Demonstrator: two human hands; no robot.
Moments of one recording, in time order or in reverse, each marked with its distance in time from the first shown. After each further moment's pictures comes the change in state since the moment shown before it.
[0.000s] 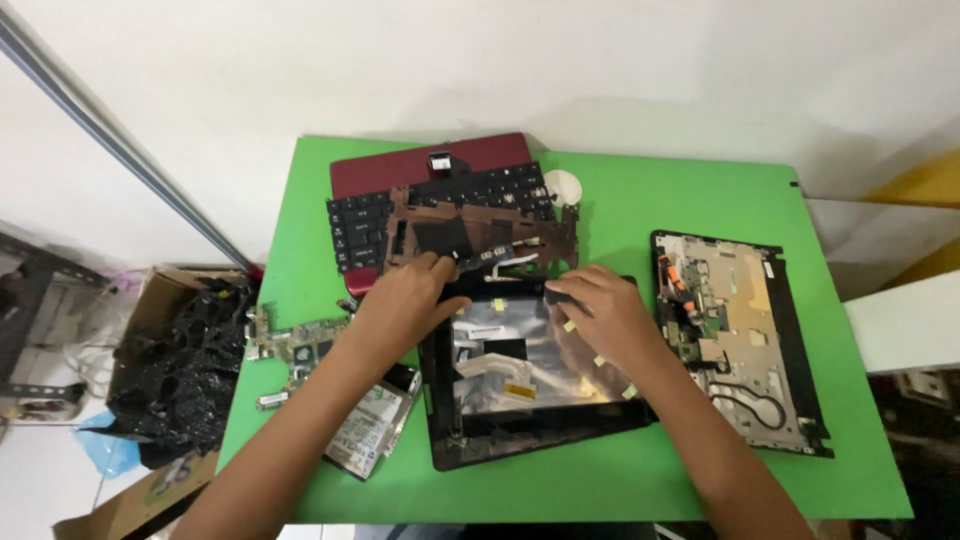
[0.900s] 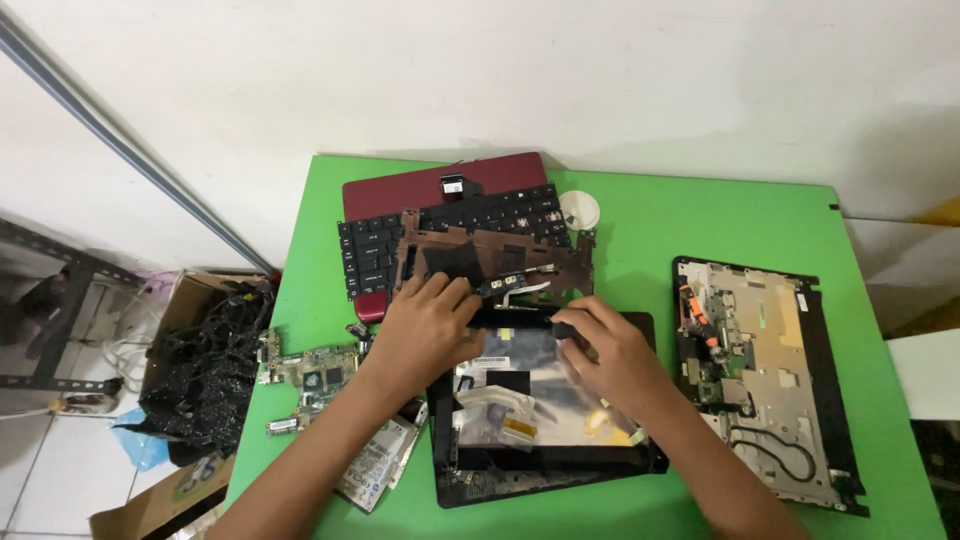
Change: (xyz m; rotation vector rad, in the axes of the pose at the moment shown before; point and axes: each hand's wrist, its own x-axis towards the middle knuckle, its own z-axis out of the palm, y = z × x) left_hand 0.010 0.005 0.019 0.156 0.344 0.221; right_hand 0.005 -0.025 -0.005 0.006 -0.056 0.016
